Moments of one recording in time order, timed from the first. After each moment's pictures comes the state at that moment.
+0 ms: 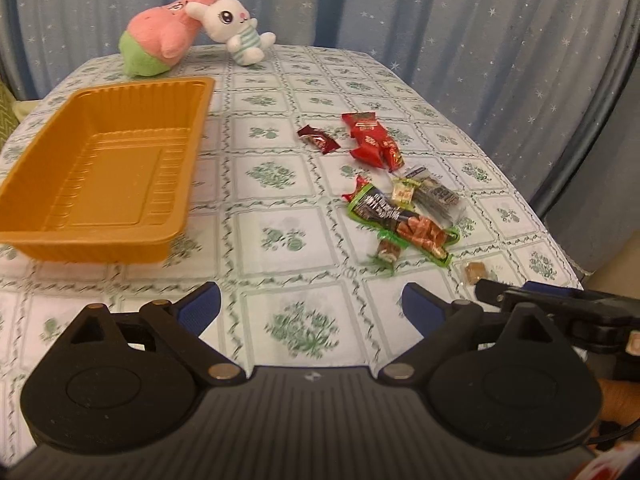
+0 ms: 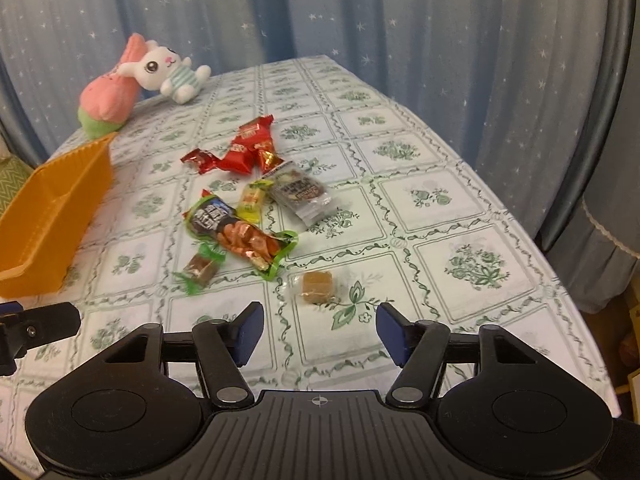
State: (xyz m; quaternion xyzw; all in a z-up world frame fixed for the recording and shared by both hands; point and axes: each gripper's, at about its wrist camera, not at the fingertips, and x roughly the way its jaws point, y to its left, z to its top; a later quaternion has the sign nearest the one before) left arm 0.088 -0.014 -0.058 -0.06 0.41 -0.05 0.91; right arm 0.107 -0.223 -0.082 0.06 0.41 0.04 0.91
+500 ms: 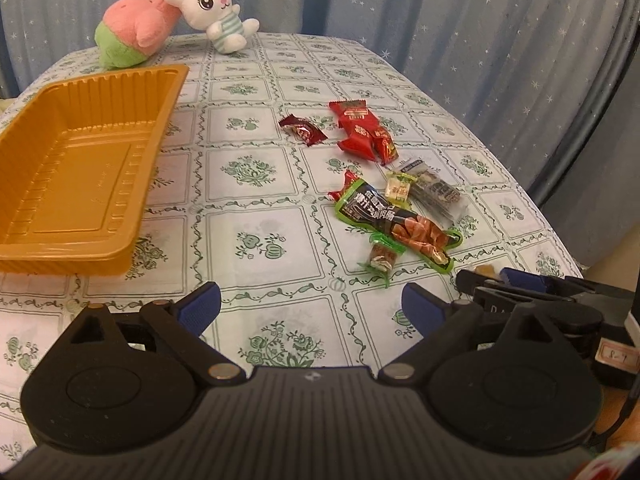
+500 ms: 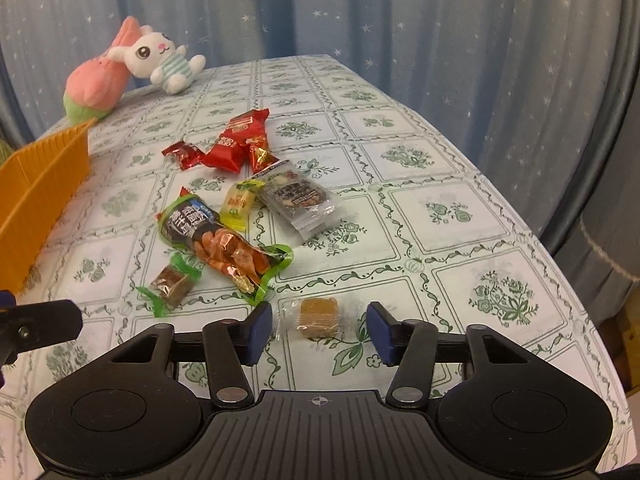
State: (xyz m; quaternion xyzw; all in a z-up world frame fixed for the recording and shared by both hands) left arm 0.114 -0.025 -0.078 -0.06 0.42 -0.06 0.90; right arm 0.133 -0.209 -0.104 0.02 0.40 0.03 0.92
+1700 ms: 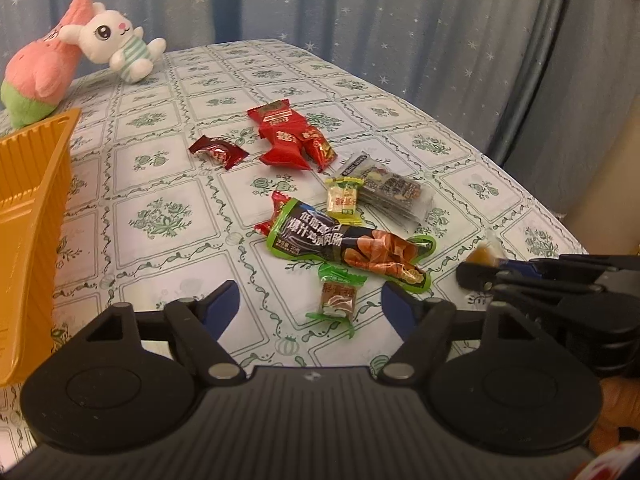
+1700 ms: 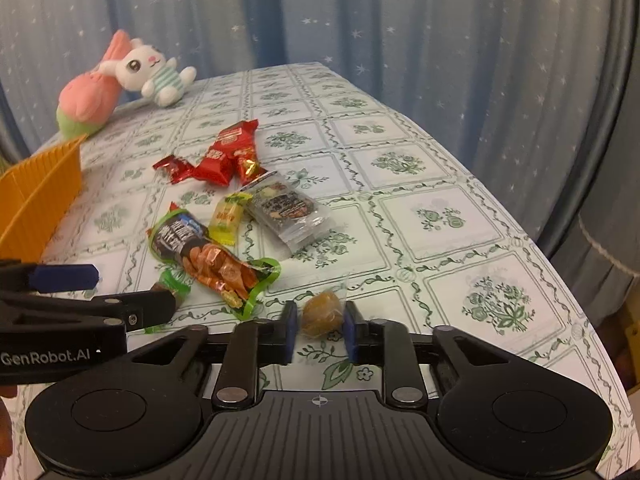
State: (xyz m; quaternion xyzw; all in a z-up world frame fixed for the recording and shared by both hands) left arm 0.161 -0.063 -0.101 0.02 0.39 -0.17 0.90; right arm 0.138 -0.222 -0.104 0.05 0.39 0.02 0.92
